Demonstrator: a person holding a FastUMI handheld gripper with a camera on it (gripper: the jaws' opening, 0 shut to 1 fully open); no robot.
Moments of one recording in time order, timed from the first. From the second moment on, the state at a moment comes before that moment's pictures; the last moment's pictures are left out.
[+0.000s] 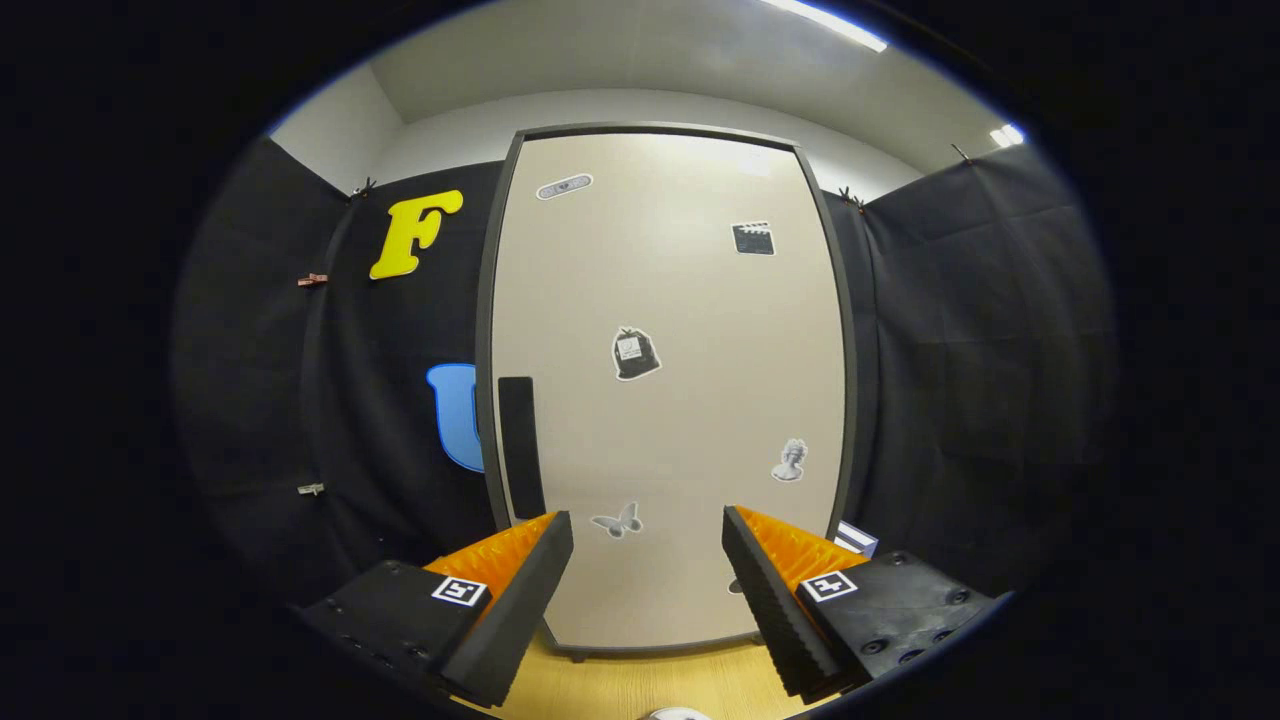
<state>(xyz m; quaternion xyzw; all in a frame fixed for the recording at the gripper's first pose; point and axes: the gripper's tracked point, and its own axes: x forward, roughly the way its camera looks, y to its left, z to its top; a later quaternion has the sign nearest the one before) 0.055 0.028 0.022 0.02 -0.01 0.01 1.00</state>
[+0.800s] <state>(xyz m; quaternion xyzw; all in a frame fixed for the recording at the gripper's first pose) 0.158 0.120 0.015 -0.02 0.01 0.06 1.00</state>
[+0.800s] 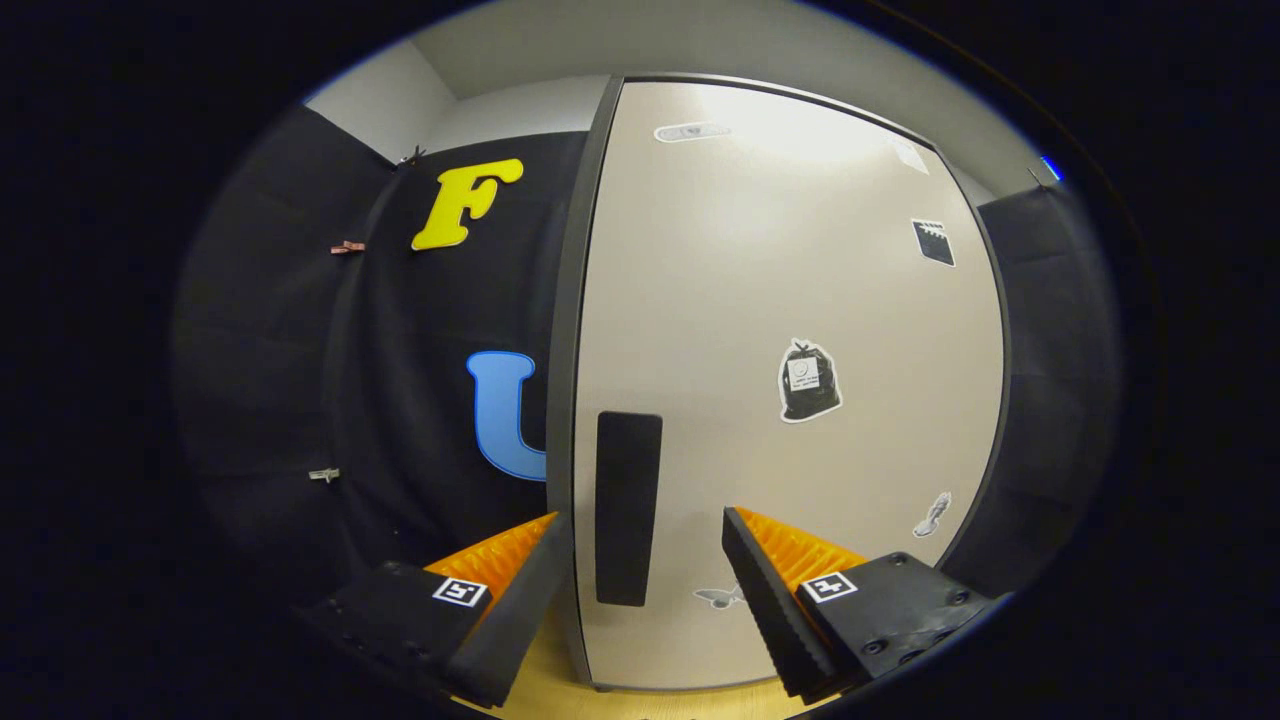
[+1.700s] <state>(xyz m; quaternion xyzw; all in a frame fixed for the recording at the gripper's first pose) 0.176 0.131 -0.004 0.04 0.09 0.06 0.99</state>
